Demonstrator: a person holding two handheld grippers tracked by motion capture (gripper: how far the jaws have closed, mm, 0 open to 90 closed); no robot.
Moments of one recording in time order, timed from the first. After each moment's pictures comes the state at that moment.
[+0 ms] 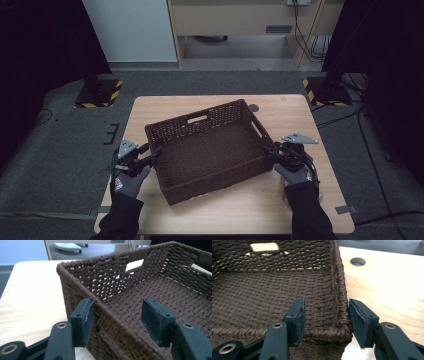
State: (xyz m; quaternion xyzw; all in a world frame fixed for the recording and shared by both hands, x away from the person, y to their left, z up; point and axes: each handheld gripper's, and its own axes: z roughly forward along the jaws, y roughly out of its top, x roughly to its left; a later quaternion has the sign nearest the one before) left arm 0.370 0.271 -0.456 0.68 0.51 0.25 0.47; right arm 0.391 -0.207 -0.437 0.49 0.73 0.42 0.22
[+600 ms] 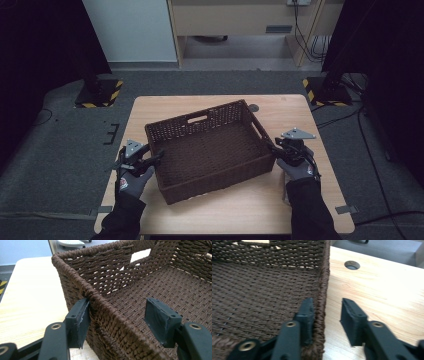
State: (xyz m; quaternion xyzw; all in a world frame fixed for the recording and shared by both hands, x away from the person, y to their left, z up) left arm 0.377 0.264 -0.466 0.69 0.51 0.27 0.44; right arm 0.411 -0.216 -0.443 0.46 0.76 0.40 0.25
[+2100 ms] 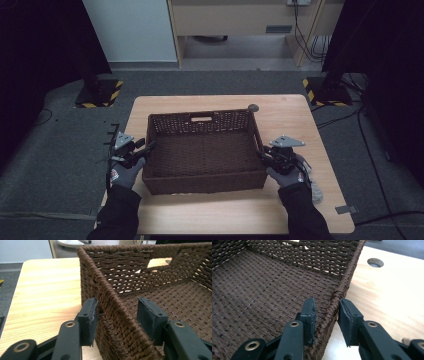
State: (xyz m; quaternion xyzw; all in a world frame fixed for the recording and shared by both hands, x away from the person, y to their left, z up) left arm 0.400 0.297 -0.464 0.68 0.51 0.25 0.45; right arm 0.384 -0.183 -0.442 0.44 0.77 0.40 0.22
